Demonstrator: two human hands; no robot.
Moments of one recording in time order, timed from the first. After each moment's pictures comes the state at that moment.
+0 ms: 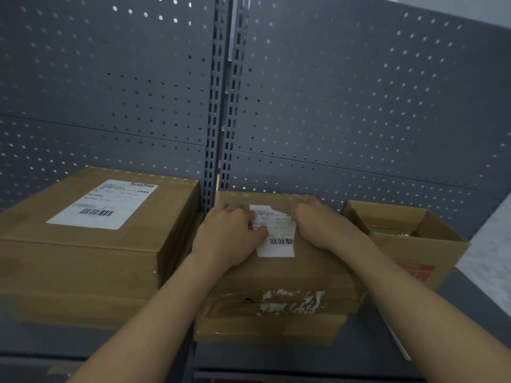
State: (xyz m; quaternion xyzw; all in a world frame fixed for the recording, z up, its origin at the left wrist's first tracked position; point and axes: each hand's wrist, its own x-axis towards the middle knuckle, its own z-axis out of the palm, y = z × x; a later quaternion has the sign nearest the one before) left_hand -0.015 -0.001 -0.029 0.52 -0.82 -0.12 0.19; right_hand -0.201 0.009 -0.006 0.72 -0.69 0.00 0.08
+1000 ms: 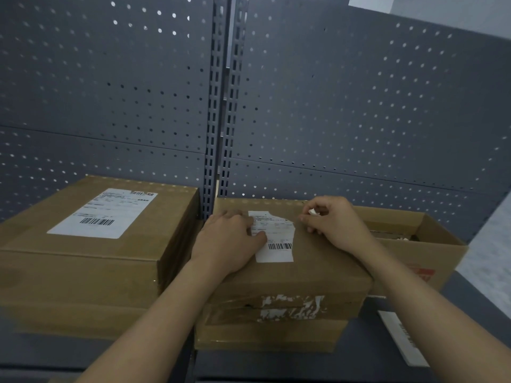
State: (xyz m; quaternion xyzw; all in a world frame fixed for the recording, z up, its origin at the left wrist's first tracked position) left_hand -0.013 -0.002 -0.027 0.52 -0.83 -0.12 0.19; right_hand -0.239 0.019 -0.010 0.67 -0.64 0.36 -0.09
